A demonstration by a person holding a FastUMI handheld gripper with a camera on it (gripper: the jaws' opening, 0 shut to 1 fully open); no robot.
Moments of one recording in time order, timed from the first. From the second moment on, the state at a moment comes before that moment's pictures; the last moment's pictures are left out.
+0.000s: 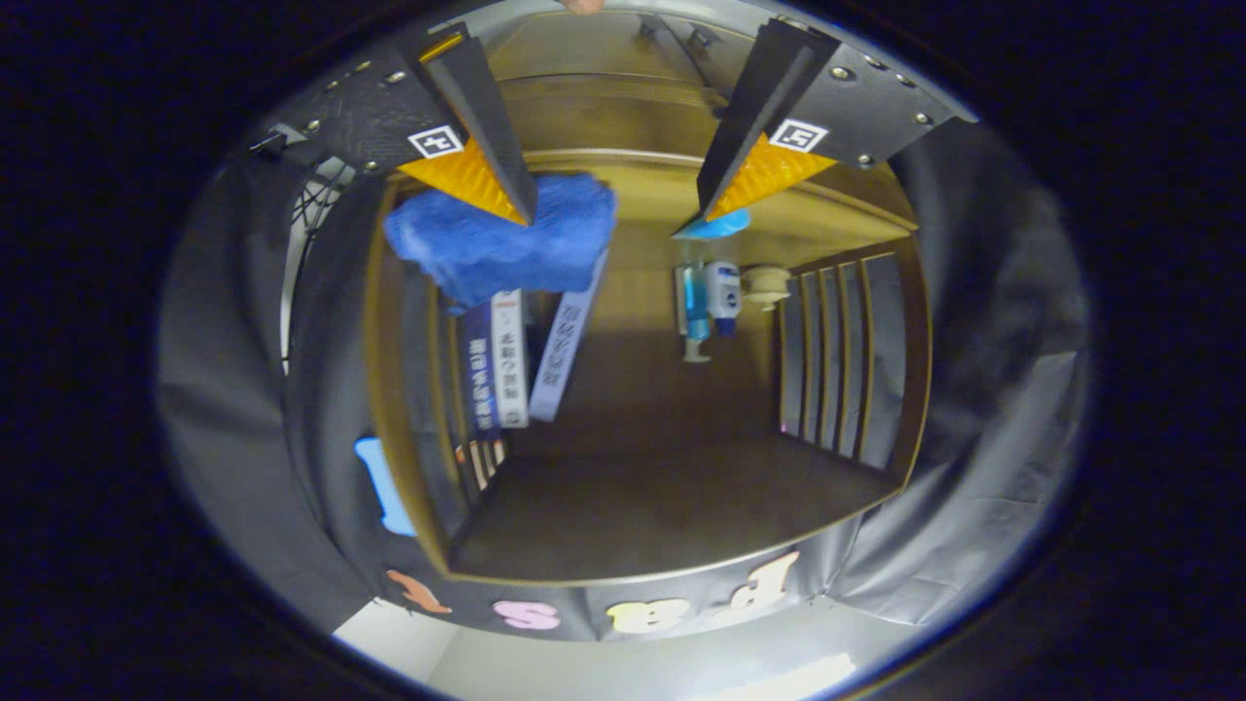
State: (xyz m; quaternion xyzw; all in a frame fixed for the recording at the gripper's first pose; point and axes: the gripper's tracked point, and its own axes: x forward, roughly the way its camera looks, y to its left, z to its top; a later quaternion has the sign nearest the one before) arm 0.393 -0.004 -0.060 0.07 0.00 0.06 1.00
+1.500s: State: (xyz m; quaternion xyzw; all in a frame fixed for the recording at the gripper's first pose) arm 0.226 -0.189 -0.118 0.16 -0.01 0.02 0.99
